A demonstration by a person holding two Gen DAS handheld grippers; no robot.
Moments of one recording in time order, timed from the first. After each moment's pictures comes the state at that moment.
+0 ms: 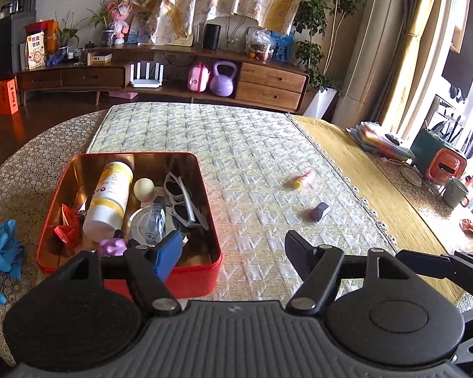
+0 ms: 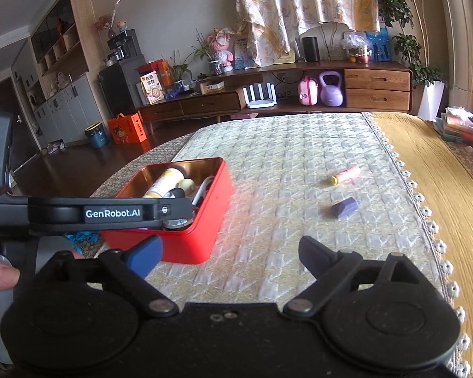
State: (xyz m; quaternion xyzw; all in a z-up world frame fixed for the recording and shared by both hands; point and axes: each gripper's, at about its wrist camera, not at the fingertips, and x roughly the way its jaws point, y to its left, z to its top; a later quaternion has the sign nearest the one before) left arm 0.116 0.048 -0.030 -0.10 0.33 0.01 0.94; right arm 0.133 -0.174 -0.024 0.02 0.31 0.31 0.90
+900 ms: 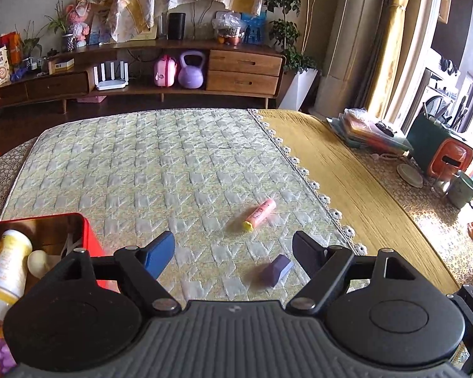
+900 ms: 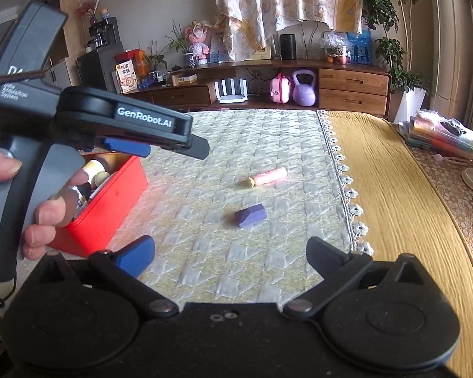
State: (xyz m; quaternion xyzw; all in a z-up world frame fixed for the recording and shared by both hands) left arm 0.267 -0.033 -0.039 -0.05 0.36 -0.02 0.93; right arm 0.218 -0.238 -0.063 -0.04 0.31 0.28 0.91
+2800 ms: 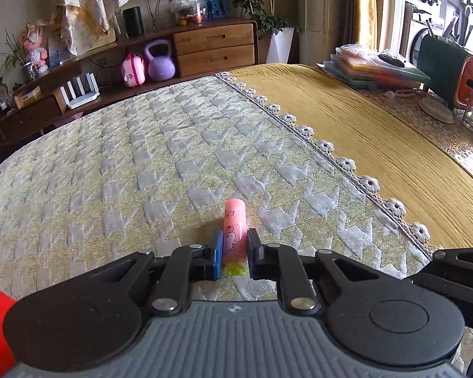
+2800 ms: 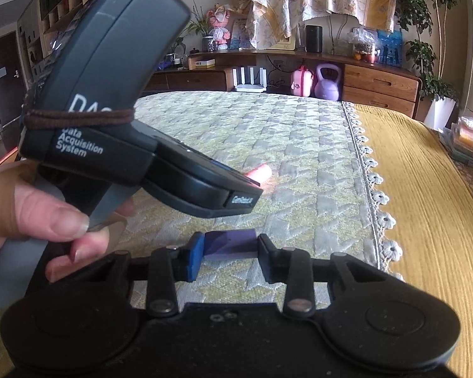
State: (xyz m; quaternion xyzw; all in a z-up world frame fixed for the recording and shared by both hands) left arm 0.354 -0.080 -0.119 0.06 0.38 -0.04 0.92; right arm 0.293 -0.212 -0.110 -0.06 0.31 0.31 0.90
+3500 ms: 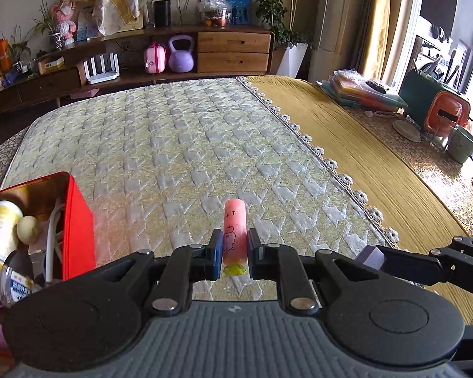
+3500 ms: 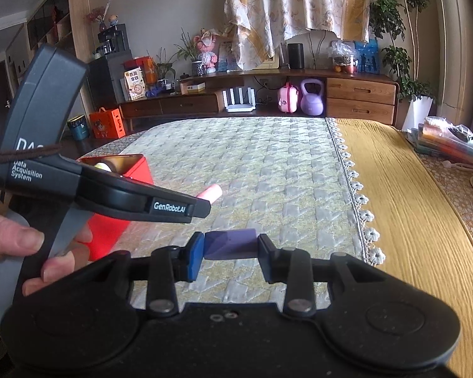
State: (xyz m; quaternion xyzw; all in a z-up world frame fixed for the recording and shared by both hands) left arm 0.226 -0.048 -0.066 -0.02 0.38 -0.03 0.92; right arm 0.194 -0.233 -0.054 -0.03 0.28 0.30 0.91
